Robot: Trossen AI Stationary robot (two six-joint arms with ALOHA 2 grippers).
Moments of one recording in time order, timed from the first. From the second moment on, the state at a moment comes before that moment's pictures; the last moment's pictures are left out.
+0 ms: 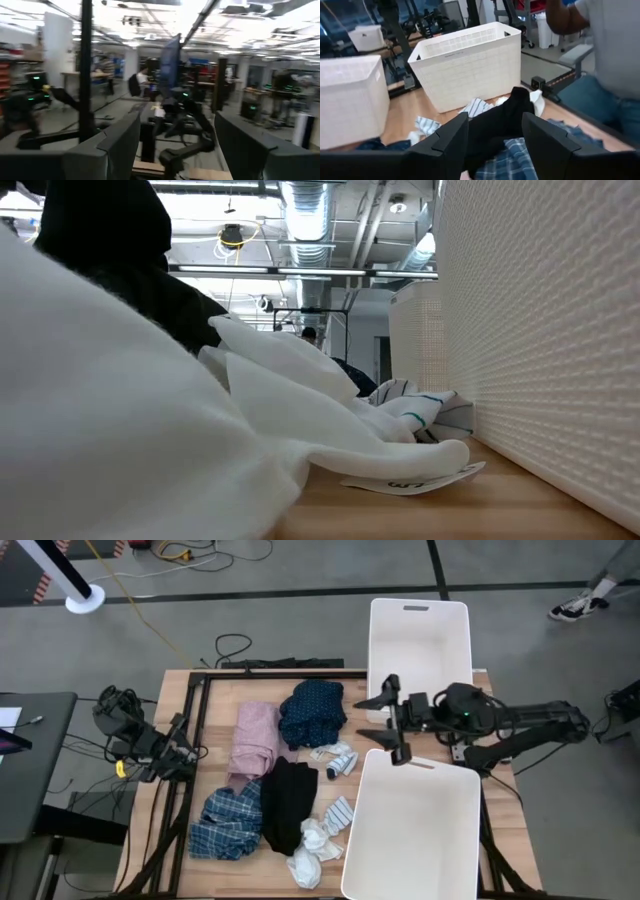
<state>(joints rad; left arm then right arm) -0.80 0.01 0.73 -0.88 -0.42 0.16 0.06 1.13 1.07 0.32 -0.04 -0.08</state>
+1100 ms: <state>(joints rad) -0.80 0.01 0.73 -0.86 -0.45 -0.11 0.00 1.88 1.86 -0.46 -0.18 -0.29</state>
